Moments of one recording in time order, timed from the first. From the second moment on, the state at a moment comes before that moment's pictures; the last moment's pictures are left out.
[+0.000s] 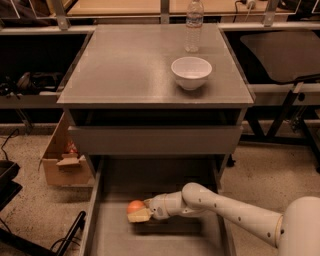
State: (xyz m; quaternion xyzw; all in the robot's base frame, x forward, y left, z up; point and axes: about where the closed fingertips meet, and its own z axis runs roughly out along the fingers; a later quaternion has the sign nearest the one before) arm 0.505 0.094 0.388 -0.34 0.77 0.49 0.24
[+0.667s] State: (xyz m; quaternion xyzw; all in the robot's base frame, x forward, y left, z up) arm 0.505 0.094 0.388 -0.34 0.77 0.49 0.24
